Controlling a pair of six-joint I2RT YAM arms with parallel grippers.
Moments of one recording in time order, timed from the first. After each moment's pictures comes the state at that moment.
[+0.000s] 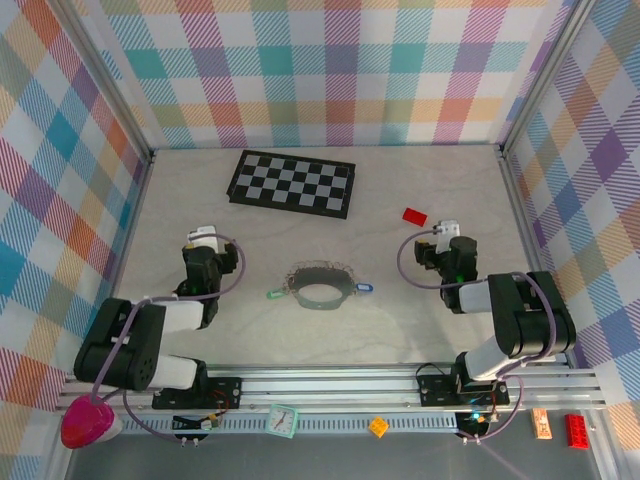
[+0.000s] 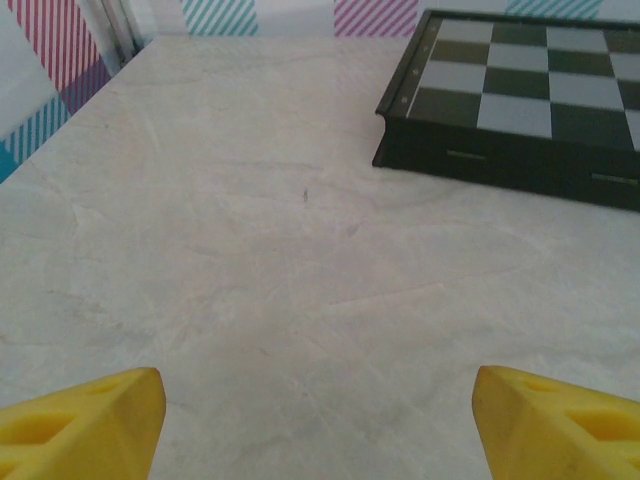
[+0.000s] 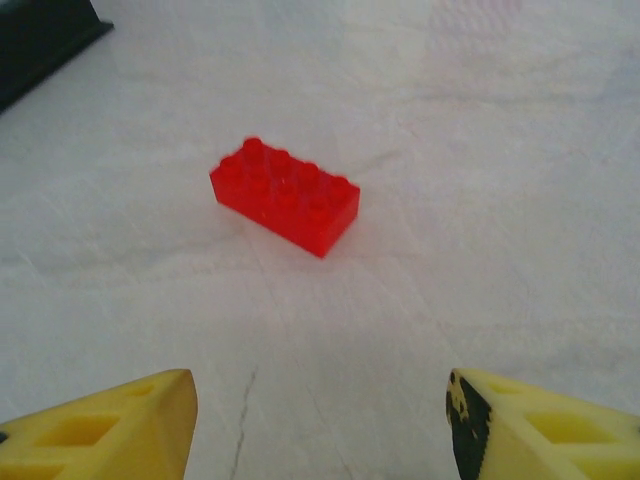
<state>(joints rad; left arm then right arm) -0.14 1.42 0.28 0.77 -0.31 -0.08 0.06 1.53 0.34 0.75 -0.05 -0.03</state>
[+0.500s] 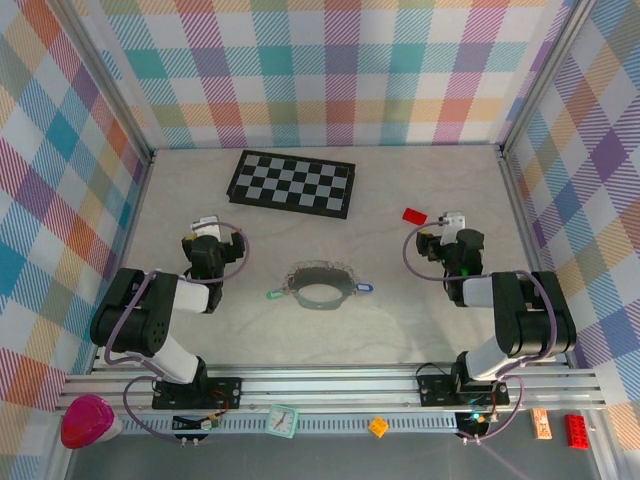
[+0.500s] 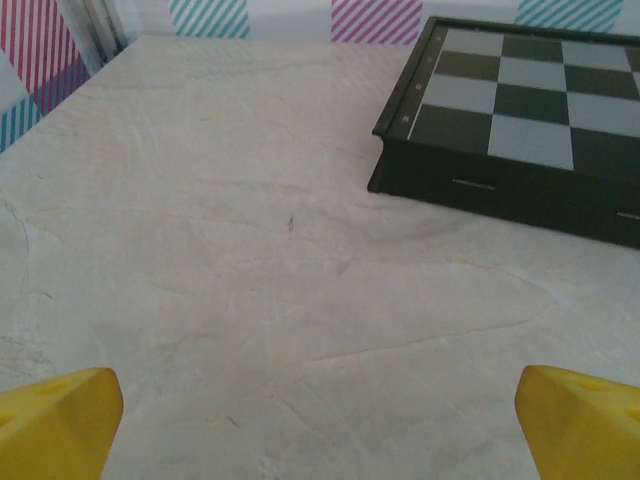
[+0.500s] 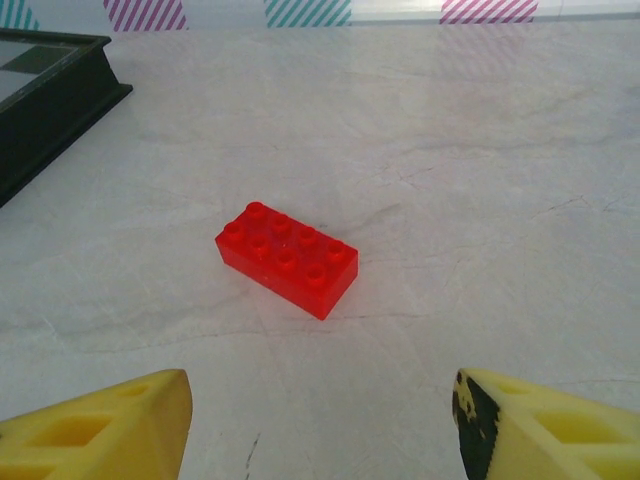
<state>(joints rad) -0.13 1.58 0.38 0.83 -0.31 -0.10 0.01 1.53 0.40 0.74 -0.13 0.01</state>
